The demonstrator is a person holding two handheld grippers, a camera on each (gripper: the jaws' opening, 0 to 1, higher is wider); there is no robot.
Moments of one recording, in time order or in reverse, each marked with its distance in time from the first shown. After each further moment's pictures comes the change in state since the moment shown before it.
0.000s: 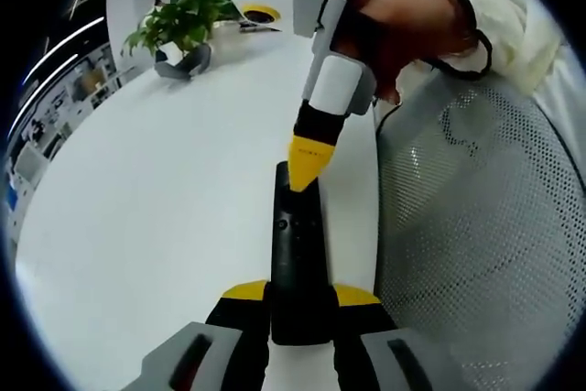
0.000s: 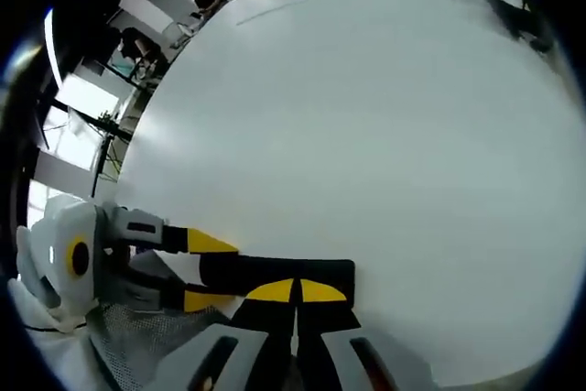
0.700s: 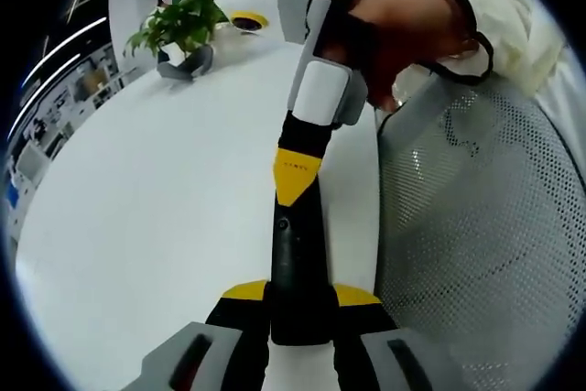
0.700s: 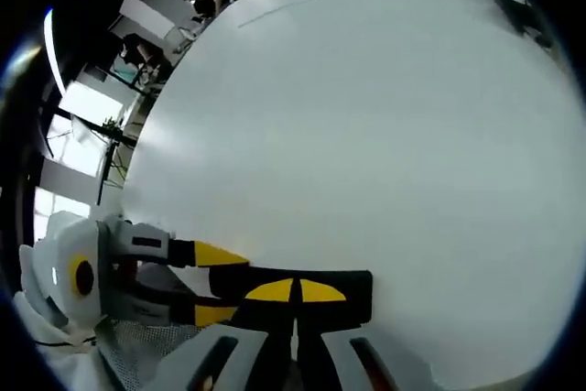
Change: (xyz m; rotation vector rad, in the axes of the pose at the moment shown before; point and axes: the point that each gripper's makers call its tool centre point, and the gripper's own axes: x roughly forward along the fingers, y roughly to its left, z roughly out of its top) left arm 0.000 0.000 0.001 -0.006 -0.003 0.010; right arm 0.011 0.006 0.004 0.054 0.016 0.042
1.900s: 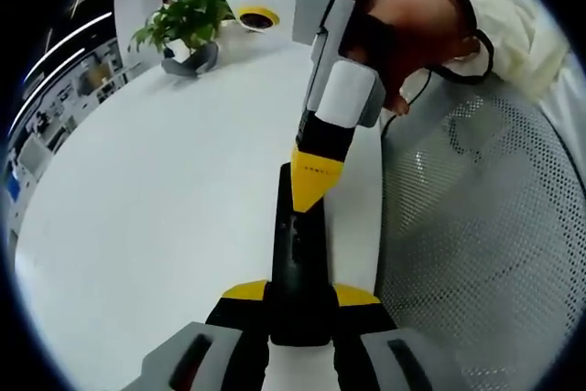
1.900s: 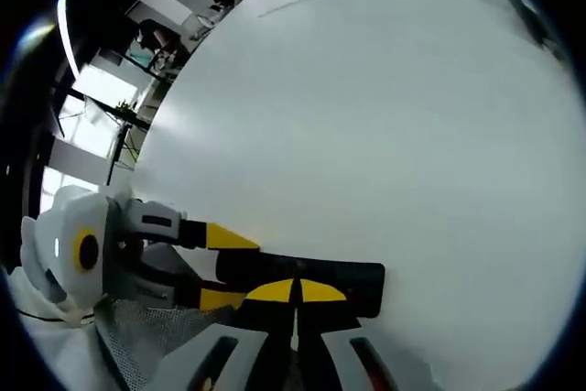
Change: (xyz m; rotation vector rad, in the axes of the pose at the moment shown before) left arm 0.000 0.000 0.000 -0.022 0.004 0.007; right arm -0.001 0.009 -0.011 -0.092 0.025 0.047
